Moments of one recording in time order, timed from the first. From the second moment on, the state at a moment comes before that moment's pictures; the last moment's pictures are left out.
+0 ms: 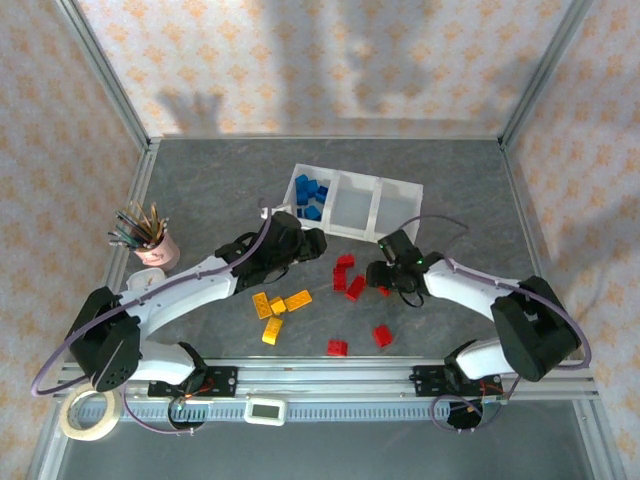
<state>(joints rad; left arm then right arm) -0.71 1.33 0.87 -0.24 -0.13 -0.89 0.56 1.38 0.64 -0.37 -0.01 0.62</state>
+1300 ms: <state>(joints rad) -0.68 1.19 0.78 -0.16 -0.14 -0.83 0.70 1.33 0.89 -0.44 0.26 0.64</state>
